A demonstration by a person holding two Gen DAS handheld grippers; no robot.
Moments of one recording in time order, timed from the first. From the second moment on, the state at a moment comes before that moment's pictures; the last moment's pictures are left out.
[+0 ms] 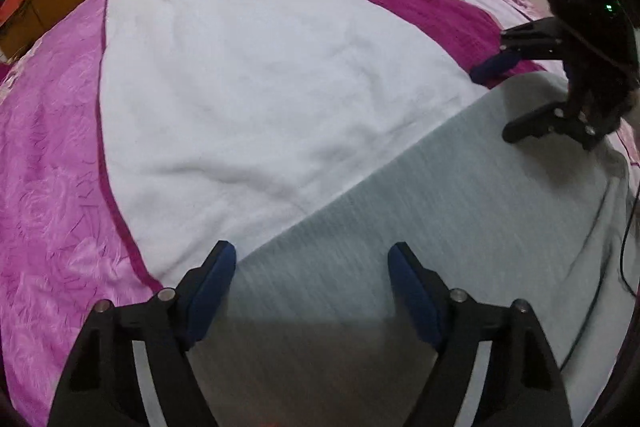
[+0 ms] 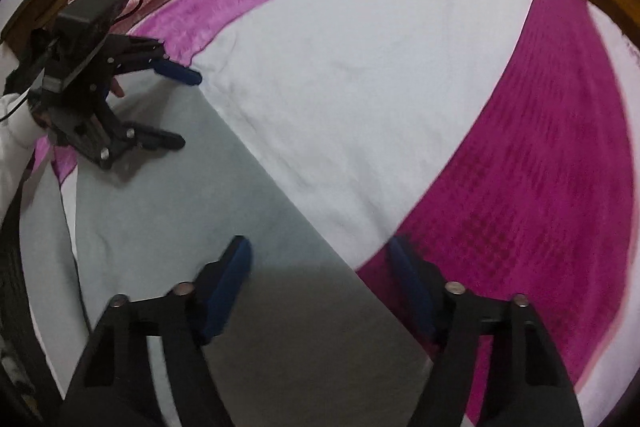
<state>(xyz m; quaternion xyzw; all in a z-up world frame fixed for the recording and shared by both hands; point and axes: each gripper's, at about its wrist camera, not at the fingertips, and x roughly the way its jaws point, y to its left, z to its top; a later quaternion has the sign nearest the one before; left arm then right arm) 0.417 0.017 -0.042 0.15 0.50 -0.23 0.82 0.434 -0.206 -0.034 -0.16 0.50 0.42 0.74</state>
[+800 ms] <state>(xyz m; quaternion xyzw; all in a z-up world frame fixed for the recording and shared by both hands) 0.287 0.011 0.034 0.20 0.44 -0.22 0.85 0.312 -0.191 0.058 -0.32 0.36 0.37 0.79</state>
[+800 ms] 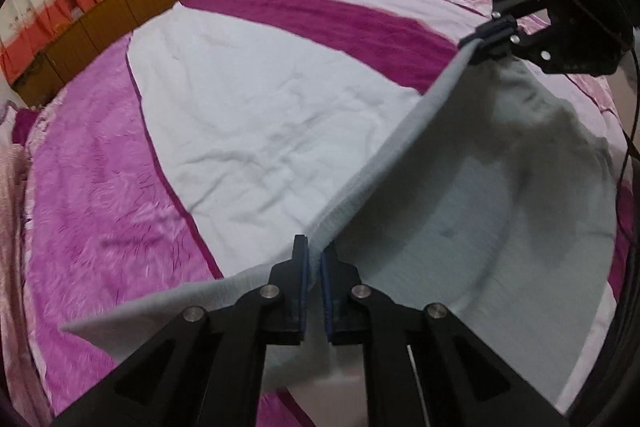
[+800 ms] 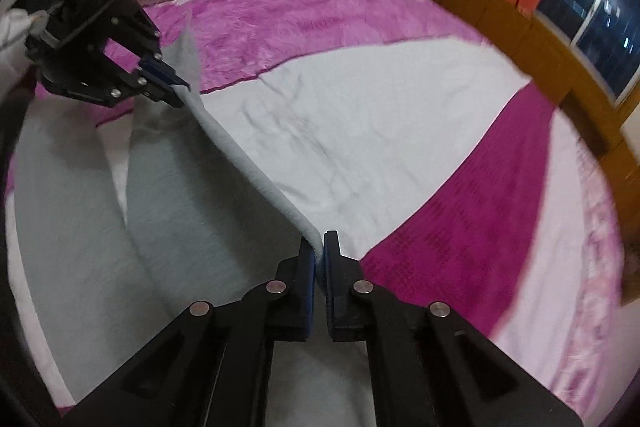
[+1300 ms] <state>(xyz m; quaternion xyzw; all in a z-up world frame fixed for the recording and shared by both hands) 0.124 -0.013 0.041 0.27 0.42 -0.20 0.84 0.102 -0.172 0.018 -0.60 0.16 0.26 0.73</state>
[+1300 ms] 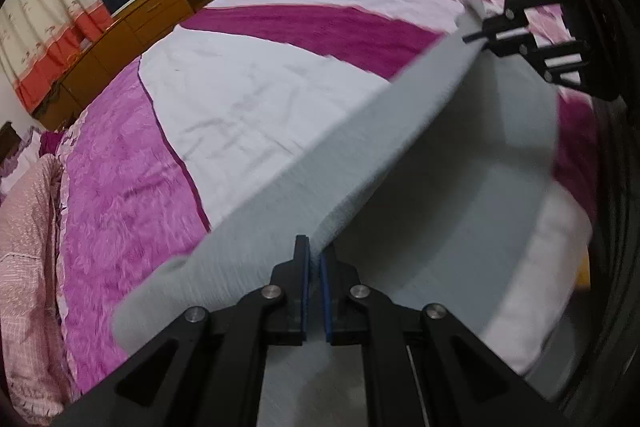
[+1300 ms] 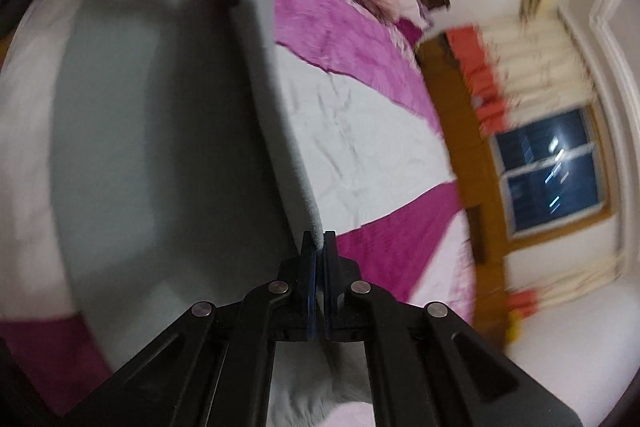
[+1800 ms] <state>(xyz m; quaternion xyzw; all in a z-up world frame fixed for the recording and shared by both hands) 0.048 -0.032 -0.009 0.32 0.43 -0.18 0.82 0.019 -0.169 -0.048 -0.68 0.11 0.26 0.68</state>
